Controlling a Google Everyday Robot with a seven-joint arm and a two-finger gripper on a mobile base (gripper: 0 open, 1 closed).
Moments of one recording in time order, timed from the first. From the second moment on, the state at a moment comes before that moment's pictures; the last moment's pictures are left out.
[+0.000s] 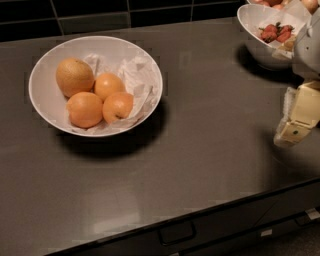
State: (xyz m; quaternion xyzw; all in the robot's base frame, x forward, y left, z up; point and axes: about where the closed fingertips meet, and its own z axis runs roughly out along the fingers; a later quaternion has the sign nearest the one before) arm 0.439 -0.215 0.981 -0.60 0.78 -0.04 0.17
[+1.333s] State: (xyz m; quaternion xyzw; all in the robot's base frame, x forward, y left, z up) arm 0.423 -0.047 1.042 -0.74 0.64 -0.07 0.20
